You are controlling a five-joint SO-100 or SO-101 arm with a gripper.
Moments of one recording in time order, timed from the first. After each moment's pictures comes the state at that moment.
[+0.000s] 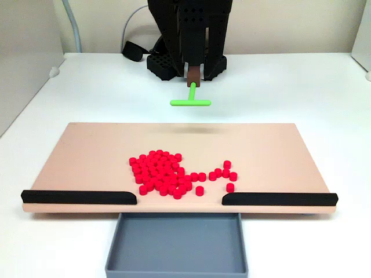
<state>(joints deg) -1.8 103.8 106.5 89.9 -81.7</state>
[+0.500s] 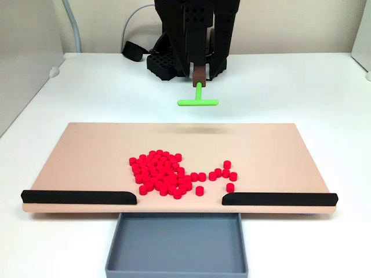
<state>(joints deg) -3.4 104.2 106.5 89.6 -80.6</state>
